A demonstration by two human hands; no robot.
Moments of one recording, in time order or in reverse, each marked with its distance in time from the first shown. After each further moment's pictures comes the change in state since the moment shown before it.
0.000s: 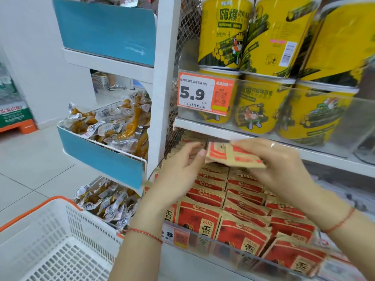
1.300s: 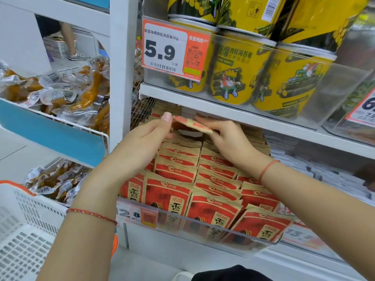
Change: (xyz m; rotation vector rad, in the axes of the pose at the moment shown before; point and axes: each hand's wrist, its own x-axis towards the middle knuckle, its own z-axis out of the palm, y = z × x) left_hand 0.006 -0.008 -0.003 -0.065 -0.049 -0.120; right_hand 0.011 0.030 0.048 0.122 -0.245 0.361
